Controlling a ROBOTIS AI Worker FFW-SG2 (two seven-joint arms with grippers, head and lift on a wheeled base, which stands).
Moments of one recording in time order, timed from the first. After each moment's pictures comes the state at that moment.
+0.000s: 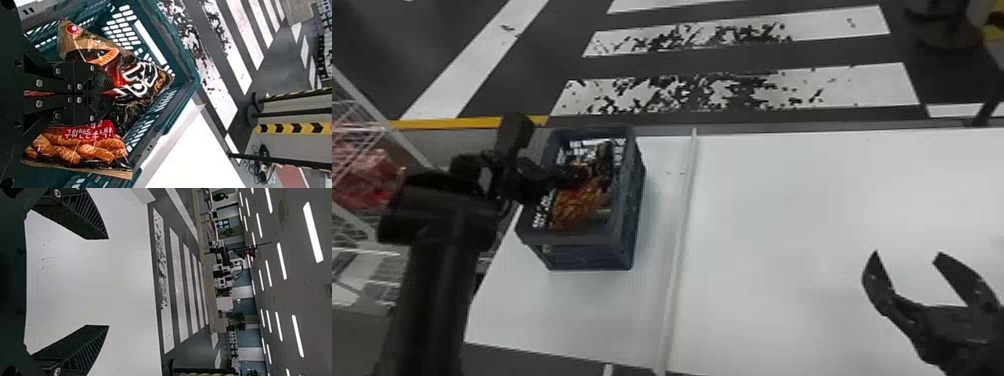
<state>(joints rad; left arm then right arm) -0.21 0.39 0.22 -1.40 -0.42 0.43 -1.02 0.51 -0.17 0.14 -1.77 -0.25 -0.09 -0.01</state>
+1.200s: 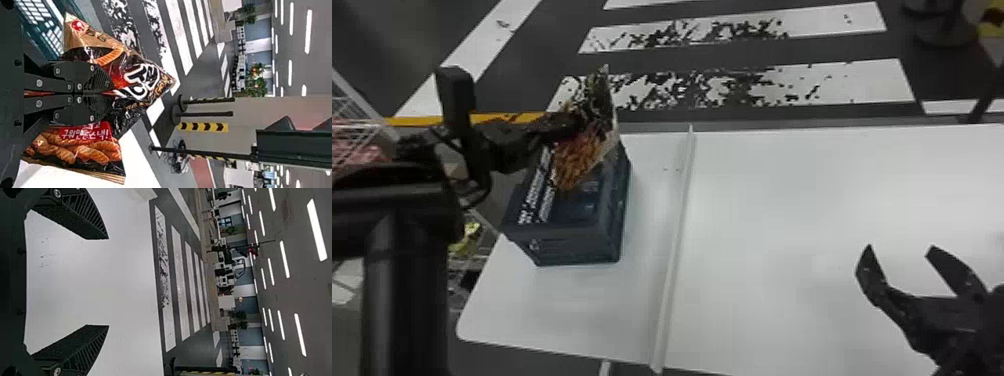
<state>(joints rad) -0.10 0.31 0.36 -1.82 -0.12 0.61 -1.02 0.49 -0.16 0.13 -1.76 -0.24 -0.07 -0.02</state>
